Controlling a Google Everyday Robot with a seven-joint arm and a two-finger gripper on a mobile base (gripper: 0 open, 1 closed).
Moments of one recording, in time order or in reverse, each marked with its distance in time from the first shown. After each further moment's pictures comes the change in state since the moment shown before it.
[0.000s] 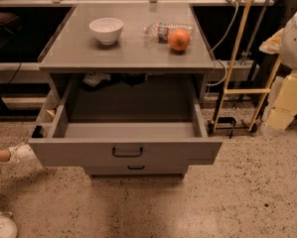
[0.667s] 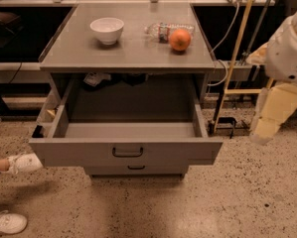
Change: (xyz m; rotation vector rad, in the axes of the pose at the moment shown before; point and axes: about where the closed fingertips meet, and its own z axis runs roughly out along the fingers) arm -0.007 0.007 0.026 -0.047 -0.006 -0.028
